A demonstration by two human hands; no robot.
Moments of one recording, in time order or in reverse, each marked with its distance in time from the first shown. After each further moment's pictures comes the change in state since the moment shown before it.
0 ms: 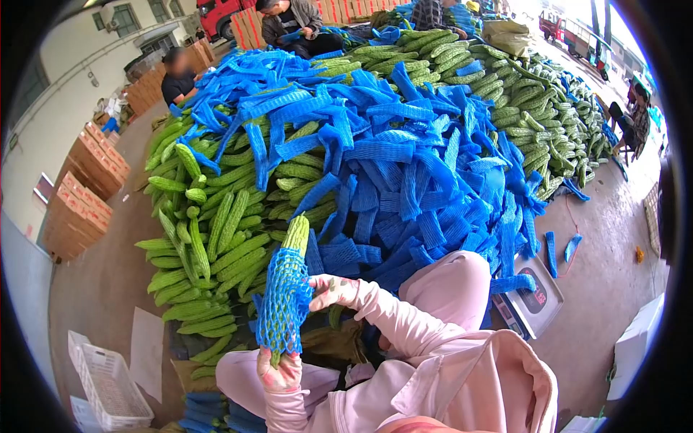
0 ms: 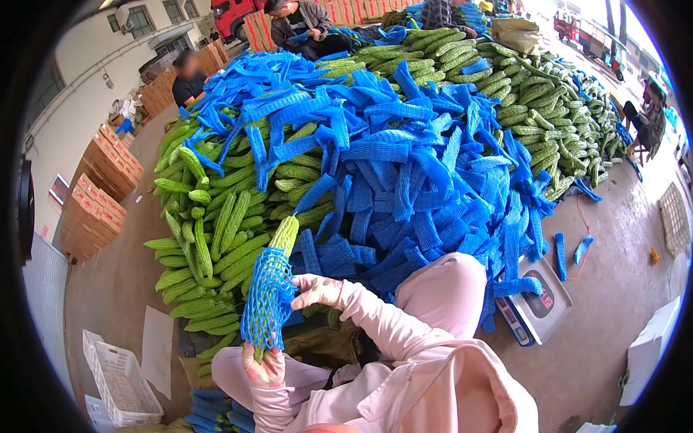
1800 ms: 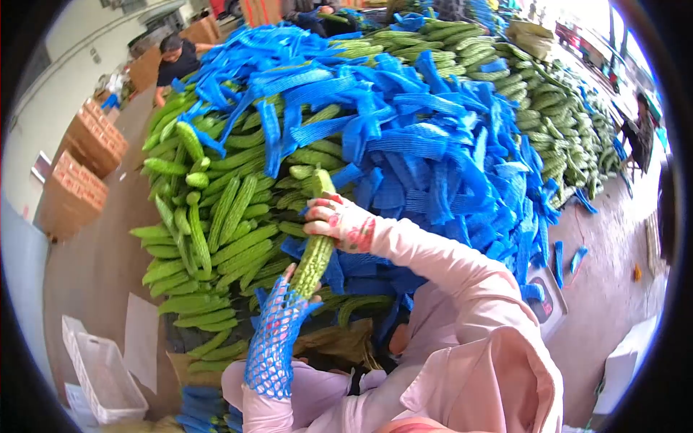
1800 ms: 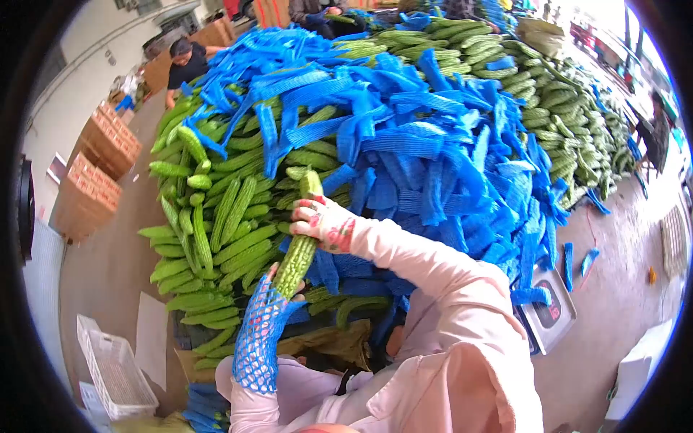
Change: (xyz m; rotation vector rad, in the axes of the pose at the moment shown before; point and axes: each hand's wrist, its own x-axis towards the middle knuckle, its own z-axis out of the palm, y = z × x) left_hand 0.147 0.015 0.026 1.469 -0.156 -0.221; right_hand 0.074 -0.112 -0.062 -2.141 -0.054 -0.522
